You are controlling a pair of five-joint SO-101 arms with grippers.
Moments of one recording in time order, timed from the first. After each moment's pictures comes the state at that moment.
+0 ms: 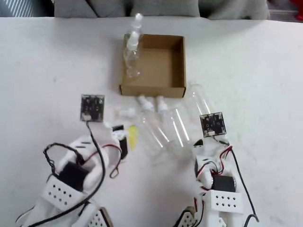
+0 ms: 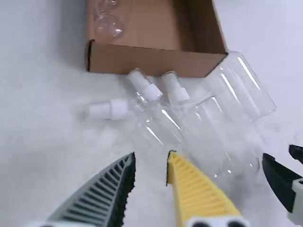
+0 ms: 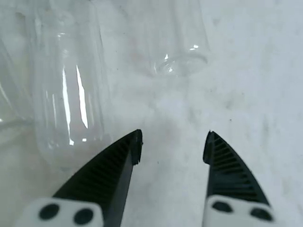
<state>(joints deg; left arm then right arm) 23.2 -71.4 73.5 48.3 26.7 0.9 -78.6 94.8 38.9 16.5</state>
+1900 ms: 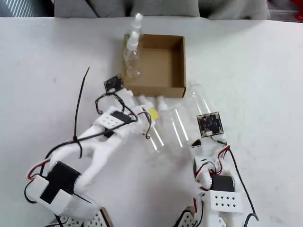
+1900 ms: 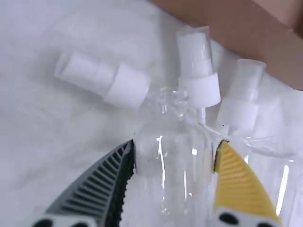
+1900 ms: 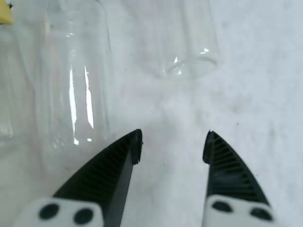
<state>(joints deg) 22.7 0.9 41.8 33.9 54.2 -0.7 -78.6 94.8 38.9 16.6</state>
